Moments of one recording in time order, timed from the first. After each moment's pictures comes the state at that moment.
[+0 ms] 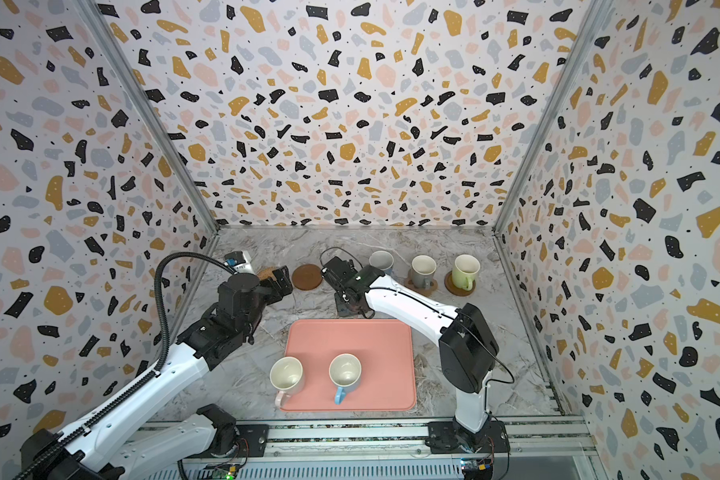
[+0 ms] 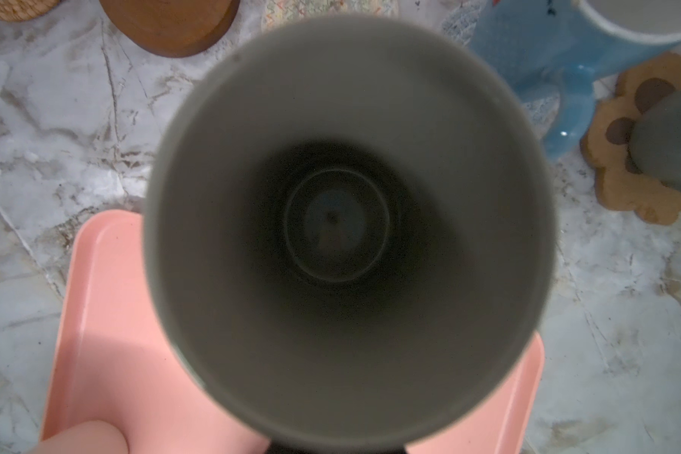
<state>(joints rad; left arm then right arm) -0.51 0.99 0.81 -0.22 -0.45 -0.58 0.88 1.87 1.63 -0.94 0.21 0.56</state>
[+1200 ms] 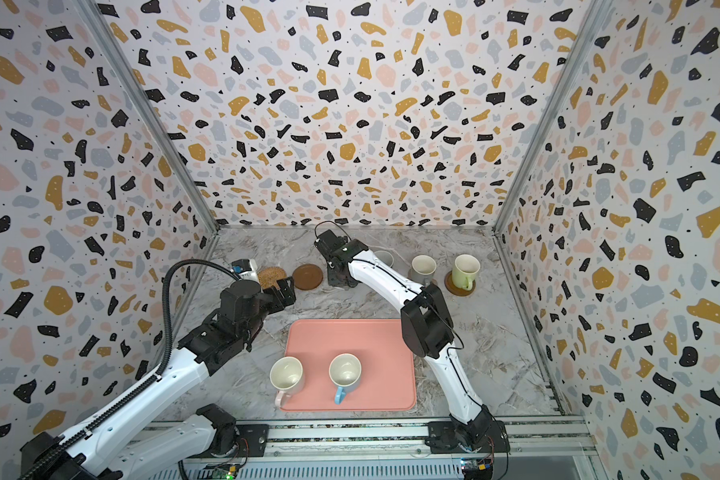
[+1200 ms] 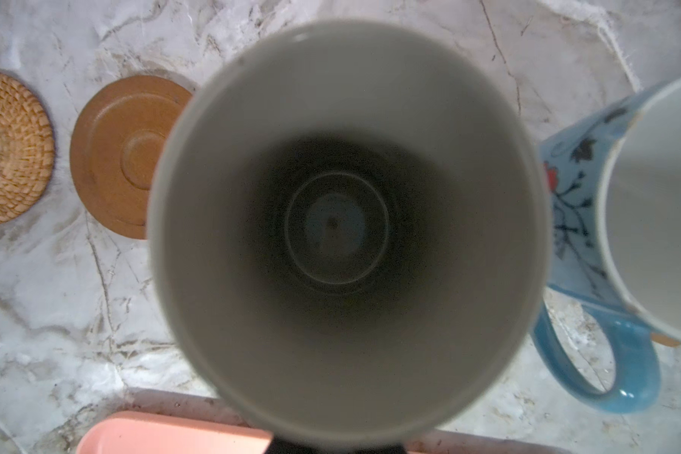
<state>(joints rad) -0.51 0.97 0.74 -0.23 -0.34 -0.60 0.77 2.28 2.17 -1.02 0.22 0.56</state>
